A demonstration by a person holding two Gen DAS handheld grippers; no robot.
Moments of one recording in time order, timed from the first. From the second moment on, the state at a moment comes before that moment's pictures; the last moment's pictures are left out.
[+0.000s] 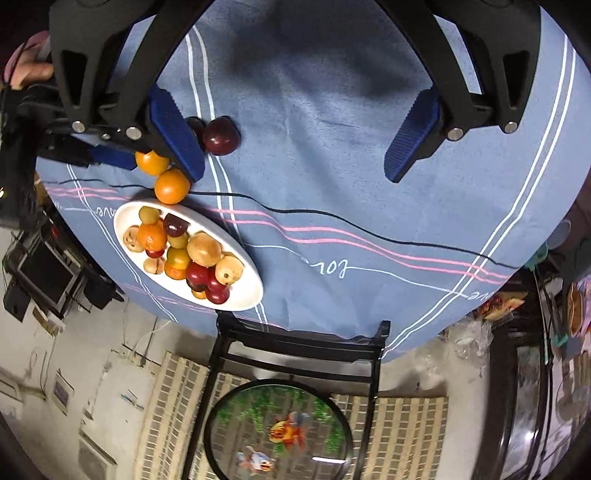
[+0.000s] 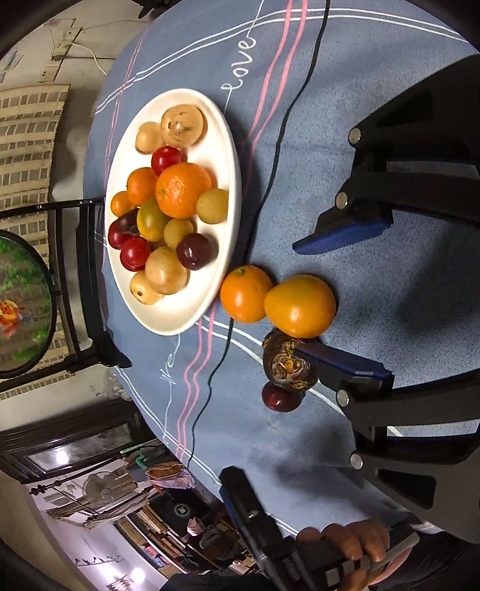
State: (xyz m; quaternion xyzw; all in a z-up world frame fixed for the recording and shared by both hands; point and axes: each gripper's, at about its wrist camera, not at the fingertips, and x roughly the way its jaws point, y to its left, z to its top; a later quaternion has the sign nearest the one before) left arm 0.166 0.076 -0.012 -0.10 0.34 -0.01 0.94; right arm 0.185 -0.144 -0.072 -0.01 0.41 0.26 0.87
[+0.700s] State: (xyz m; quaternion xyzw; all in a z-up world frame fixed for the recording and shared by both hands) left arm 0.167 0.056 -0.016 -0.05 0.35 -0.05 0.94; right arm 0.191 -0.158 -0.062 0.05 0.41 0.27 0.87
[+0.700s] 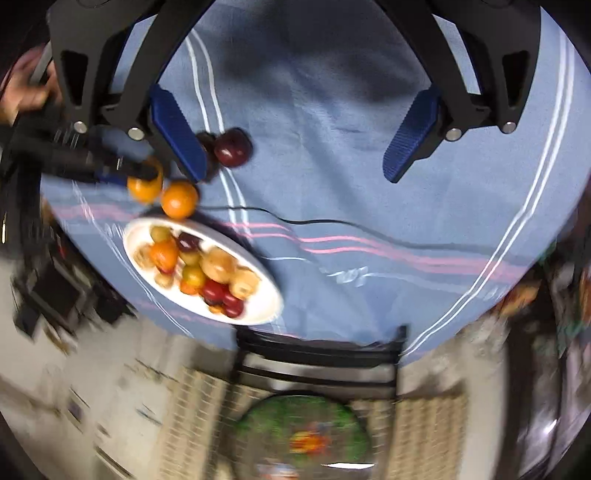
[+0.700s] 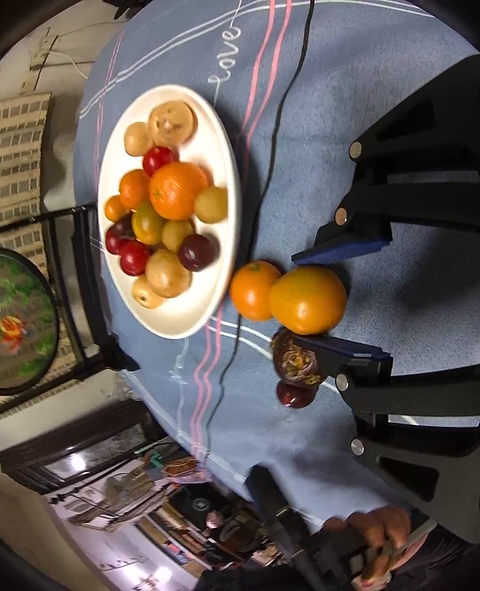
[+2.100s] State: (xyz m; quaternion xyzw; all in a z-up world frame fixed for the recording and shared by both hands) left arm 0.202 -0.008 -0.059 0.09 0.41 -0.14 0.90; right arm 0.189 -0.172 -0.055 0.06 0.41 0.25 0.88
